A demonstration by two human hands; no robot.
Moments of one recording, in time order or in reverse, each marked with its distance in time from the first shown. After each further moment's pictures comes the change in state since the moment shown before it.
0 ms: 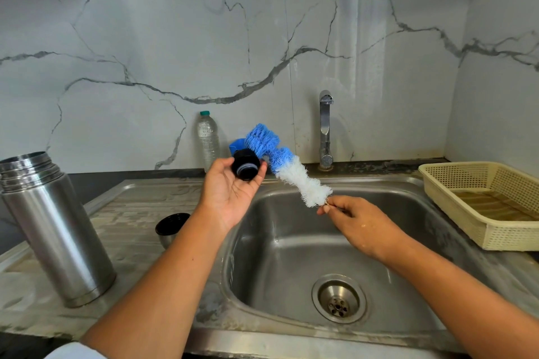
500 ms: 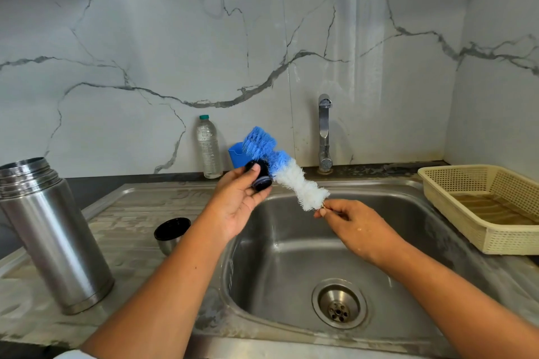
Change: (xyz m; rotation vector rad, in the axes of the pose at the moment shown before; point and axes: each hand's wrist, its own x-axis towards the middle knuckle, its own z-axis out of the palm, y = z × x) left_hand 0.005 -0.010 -0.006 0.394 0.023 0.058; right_hand 0.000 -0.005 0.002 0.005 0.020 0.012
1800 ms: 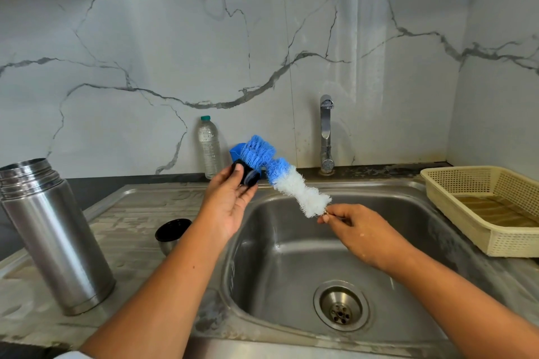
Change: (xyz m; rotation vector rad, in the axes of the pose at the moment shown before) left_hand 0.011 -0.001 -0.013 -0.076 0.102 0.069; right_hand -0.002 0.001 -0.001 -0.070 -0.031 0.009
